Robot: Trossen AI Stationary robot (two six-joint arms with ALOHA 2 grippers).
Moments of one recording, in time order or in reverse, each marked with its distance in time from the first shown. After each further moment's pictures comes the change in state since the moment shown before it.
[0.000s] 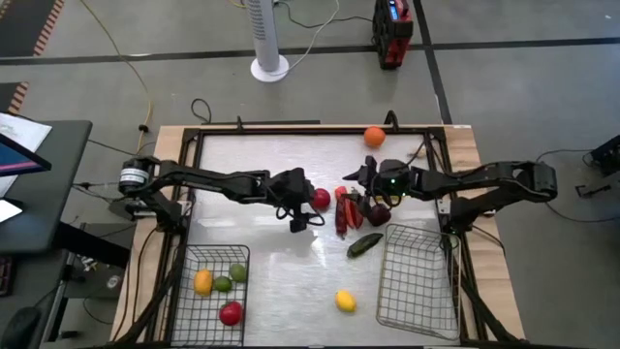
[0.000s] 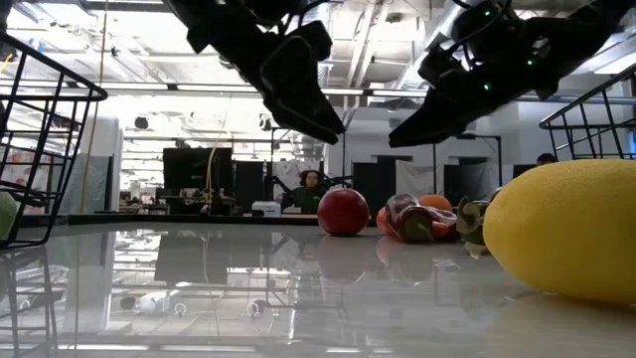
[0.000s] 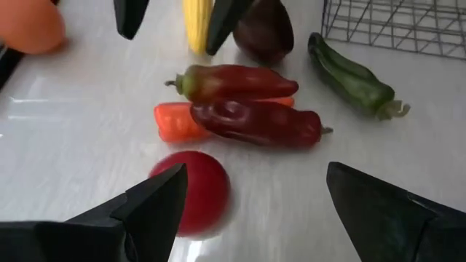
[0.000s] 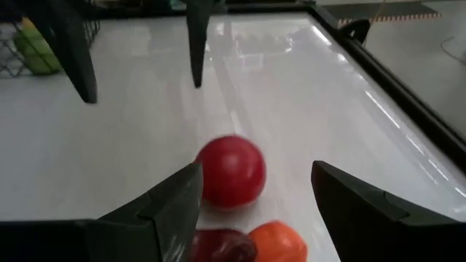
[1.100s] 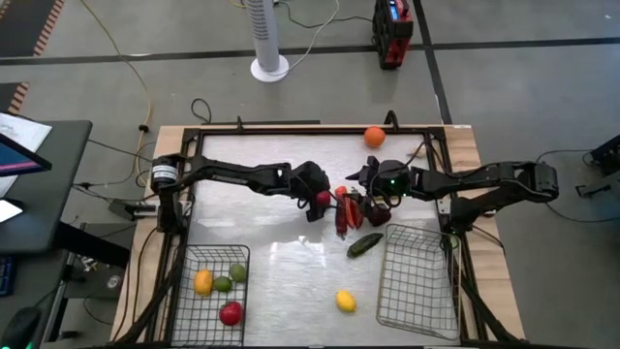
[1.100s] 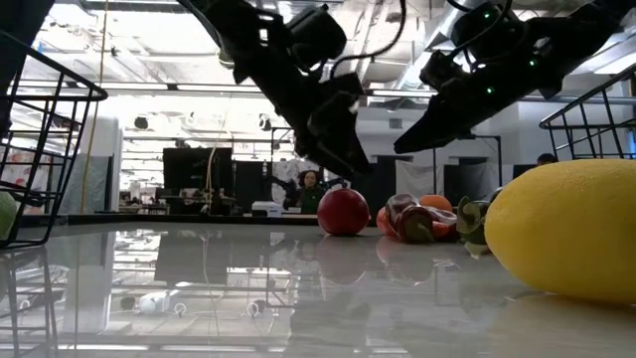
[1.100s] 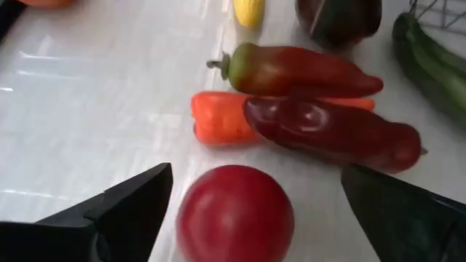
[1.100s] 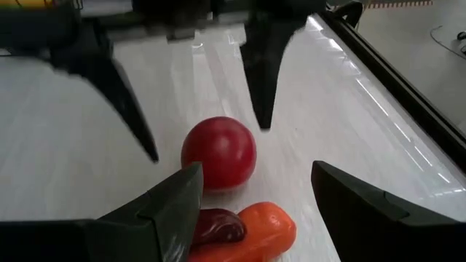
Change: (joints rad) left arm 0.087 0.238 0.174 -0.036 0.002 -0.025; right arm 0.004 -0.010 0.002 -0.061 0.031 -0.011
